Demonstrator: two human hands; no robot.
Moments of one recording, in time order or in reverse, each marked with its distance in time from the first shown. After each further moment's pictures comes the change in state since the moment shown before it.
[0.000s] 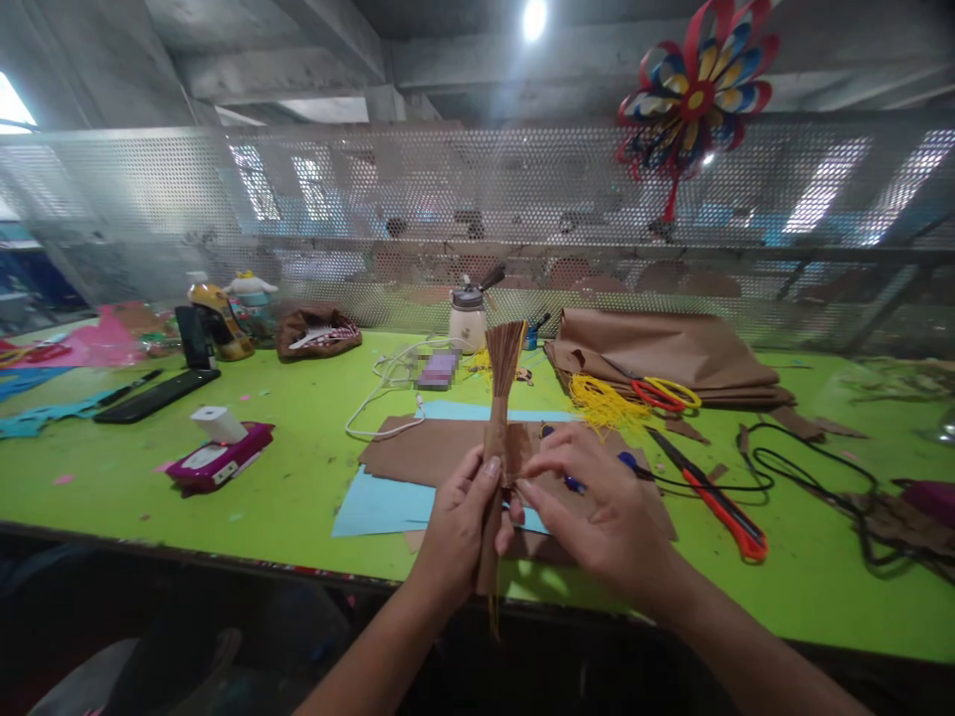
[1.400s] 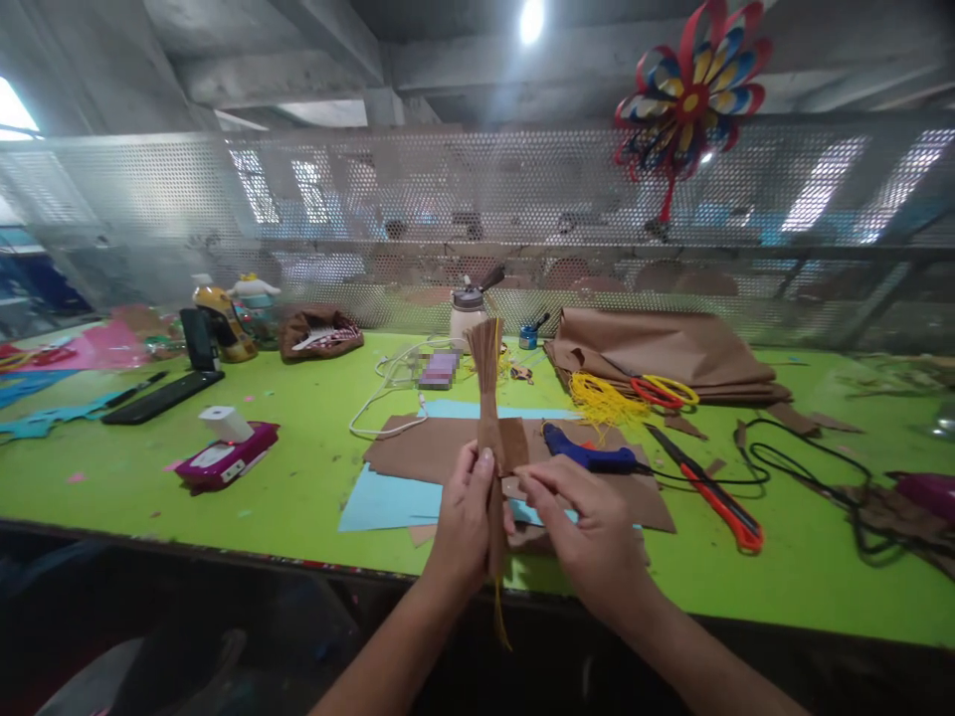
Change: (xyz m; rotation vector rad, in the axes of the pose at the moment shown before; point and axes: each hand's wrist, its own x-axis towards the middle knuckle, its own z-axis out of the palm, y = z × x) left_hand 0.000 -0.007 0.004 0.080 0.189 0.028; right_hand -0.024 0.001 0.029 0.104 0.122 0.159
